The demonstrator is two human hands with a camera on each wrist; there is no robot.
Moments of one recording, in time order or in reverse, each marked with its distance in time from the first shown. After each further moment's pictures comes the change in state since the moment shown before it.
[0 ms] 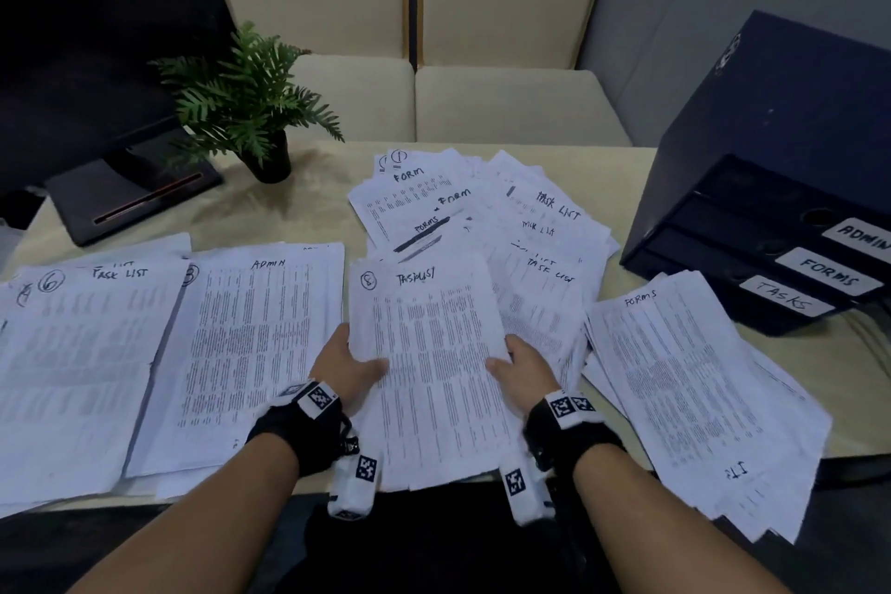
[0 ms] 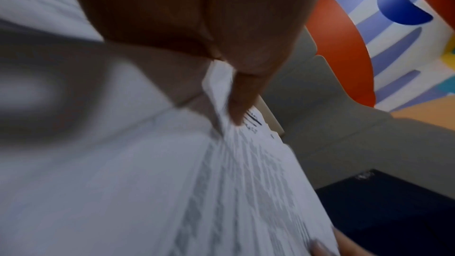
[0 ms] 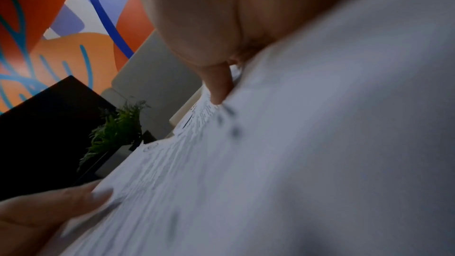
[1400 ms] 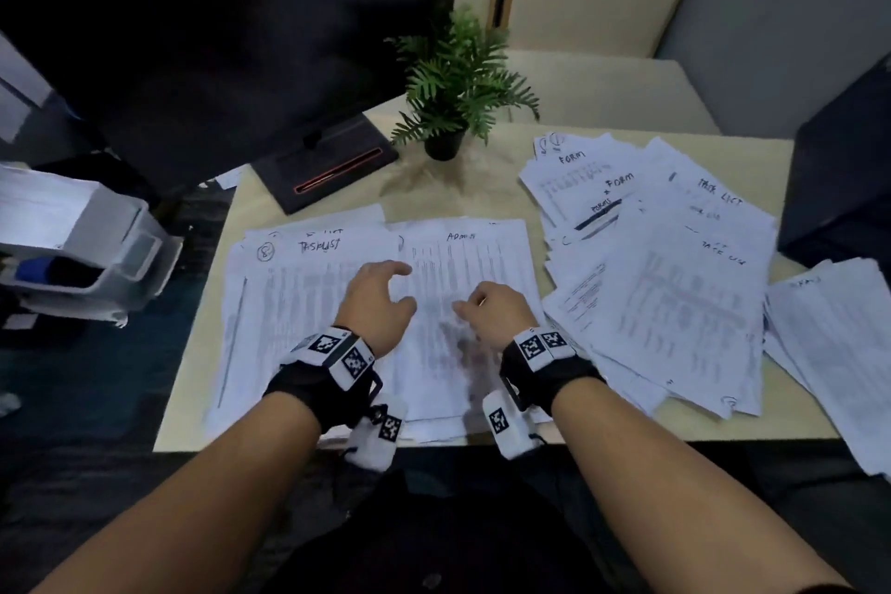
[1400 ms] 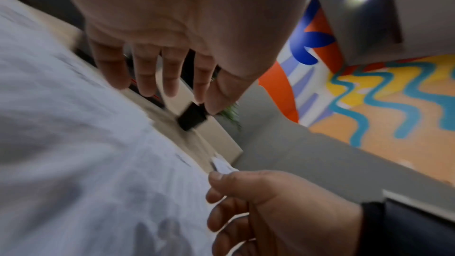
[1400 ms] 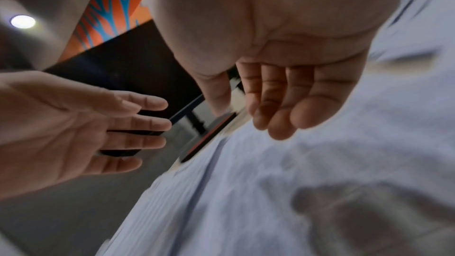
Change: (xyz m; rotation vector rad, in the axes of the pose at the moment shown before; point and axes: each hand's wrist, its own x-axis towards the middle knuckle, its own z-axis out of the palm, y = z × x) left_hand 0.007 -0.091 -0.258 0.173 0.093 0.307; right_hand -0.026 -0.216 0.262 -0.310 -0.006 -0.050
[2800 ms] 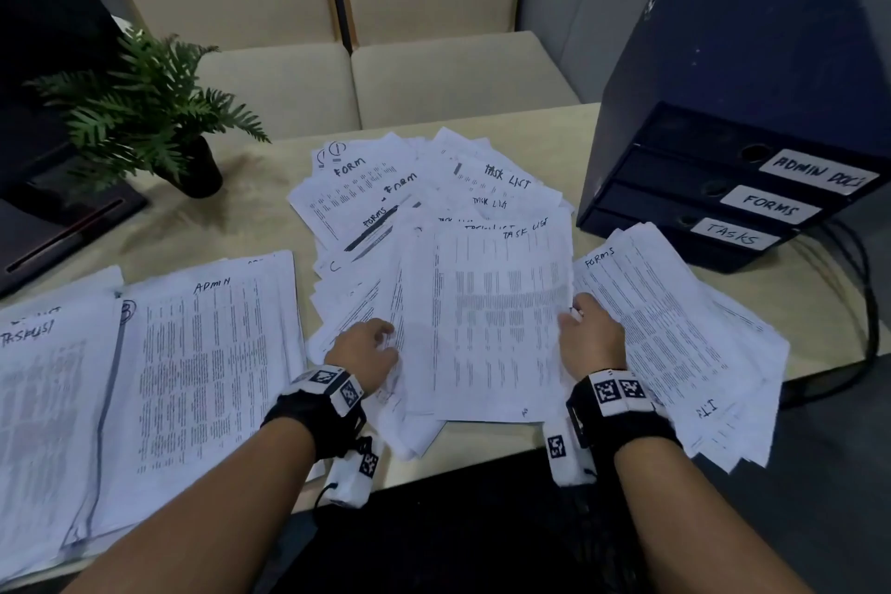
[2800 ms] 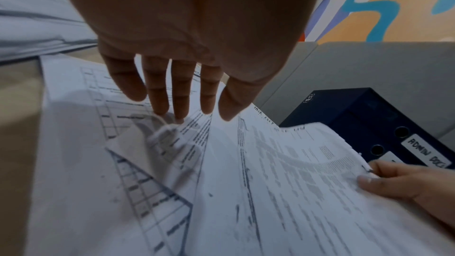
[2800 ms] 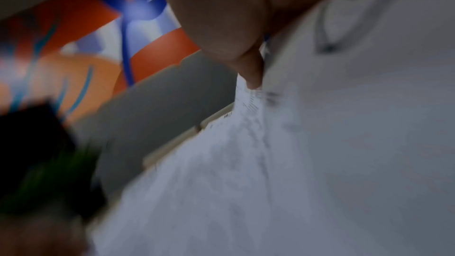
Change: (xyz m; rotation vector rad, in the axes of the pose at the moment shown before) left_hand 0.043 0.160 0.286 0.258 -0.300 -0.034; right_hand -0.010 0.336 -0.253 0.246 0.545 0.264
